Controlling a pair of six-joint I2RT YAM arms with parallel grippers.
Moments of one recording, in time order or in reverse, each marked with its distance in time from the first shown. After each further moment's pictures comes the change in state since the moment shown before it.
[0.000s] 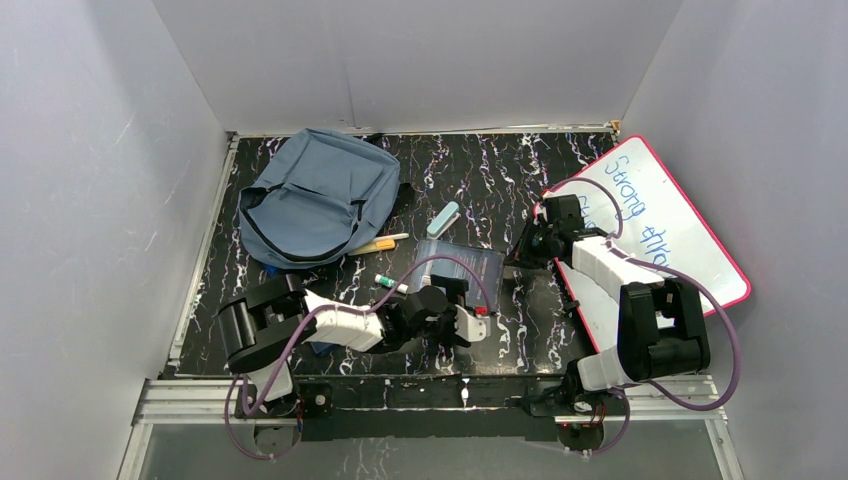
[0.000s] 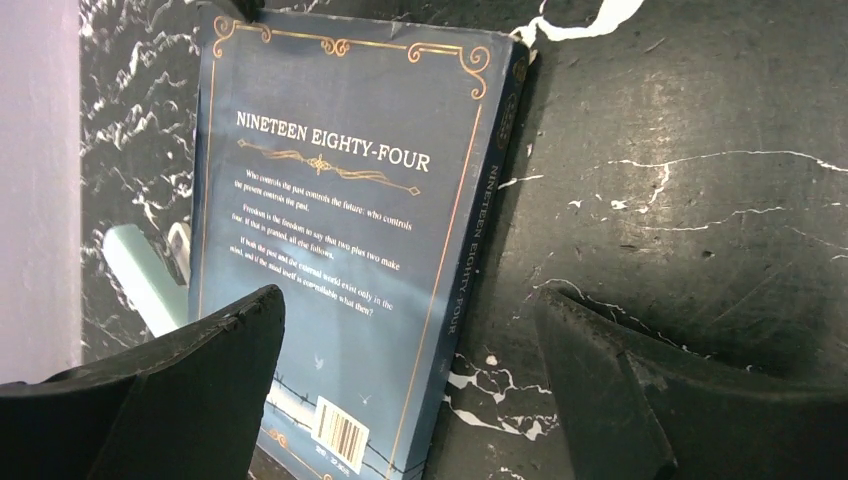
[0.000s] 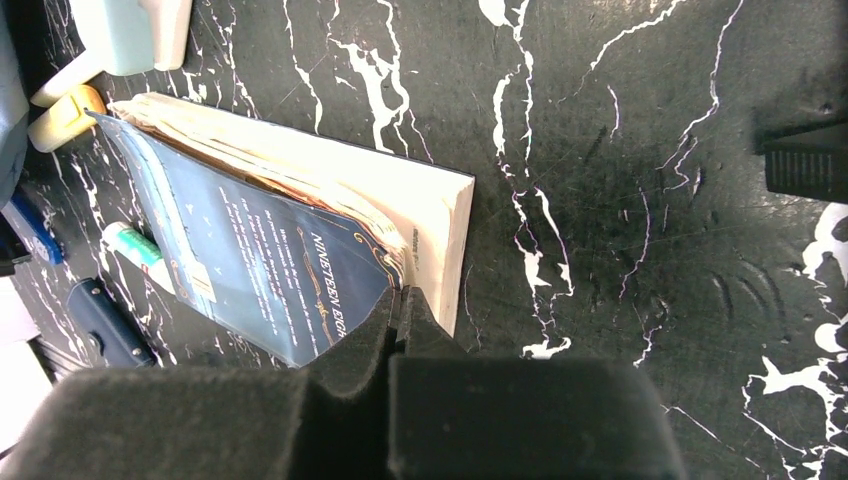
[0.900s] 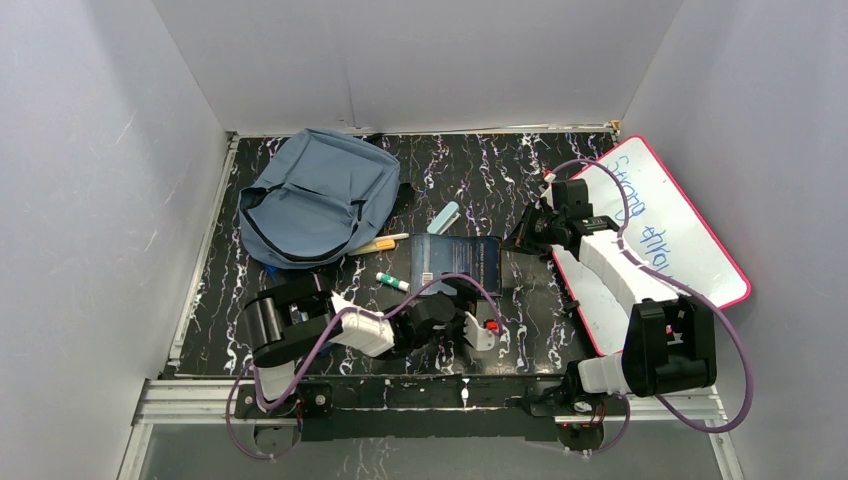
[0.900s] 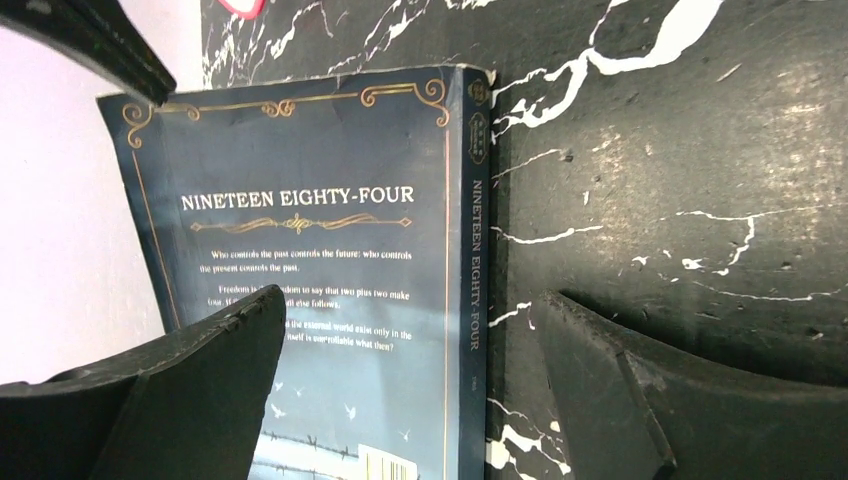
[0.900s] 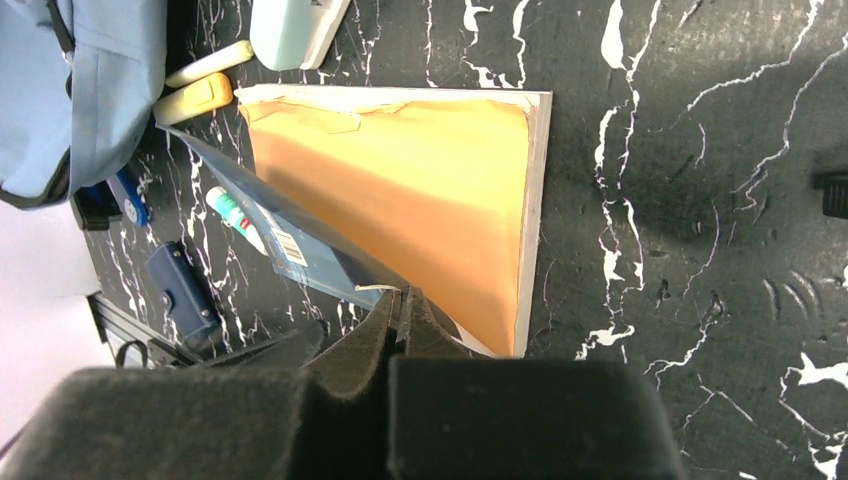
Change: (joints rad) left arm -0.055 0.135 0.022 0.205 -0.108 0.257; right arm 0.000 -0.074 0.127 -0.119 -0.083 0.000
